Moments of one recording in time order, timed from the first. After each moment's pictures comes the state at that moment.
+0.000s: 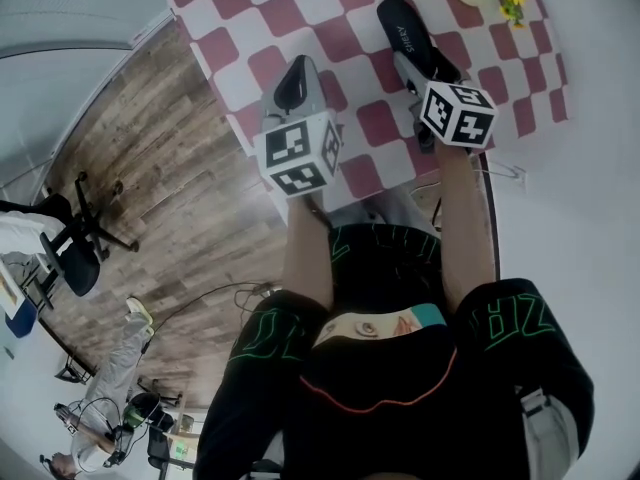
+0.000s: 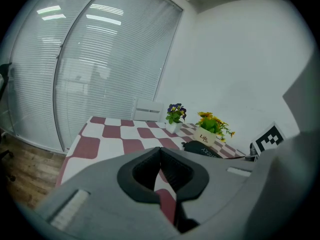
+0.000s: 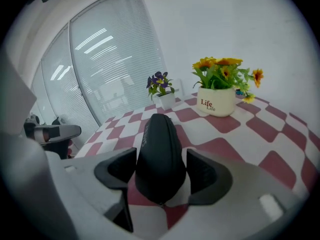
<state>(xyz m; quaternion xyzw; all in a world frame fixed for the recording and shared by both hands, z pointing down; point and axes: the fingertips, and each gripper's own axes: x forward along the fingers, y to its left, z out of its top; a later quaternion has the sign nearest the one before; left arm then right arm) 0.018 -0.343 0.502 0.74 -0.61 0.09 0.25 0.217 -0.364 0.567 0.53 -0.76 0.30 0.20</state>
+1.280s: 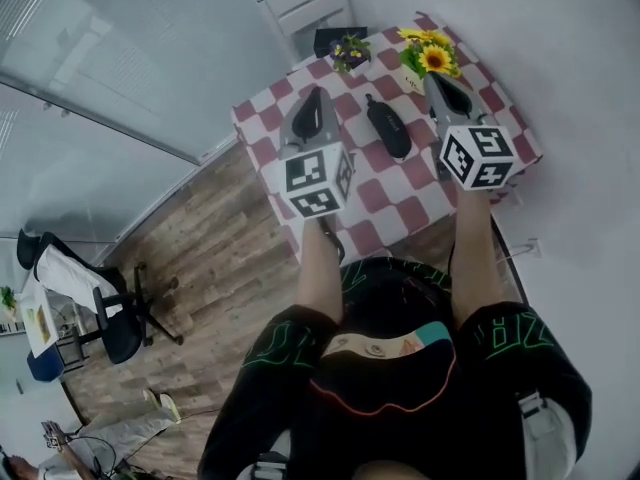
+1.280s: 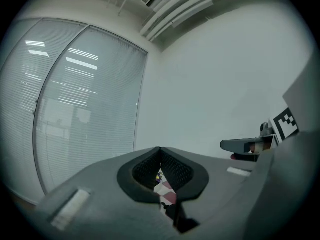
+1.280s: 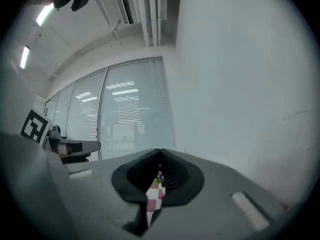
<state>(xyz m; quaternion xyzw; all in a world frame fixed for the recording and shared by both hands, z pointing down) 0.082 -0.350 0.276 0.81 -0.59 -0.01 0.03 0.273 -0.355 0.287 0.56 -0.83 0.05 -0.01</state>
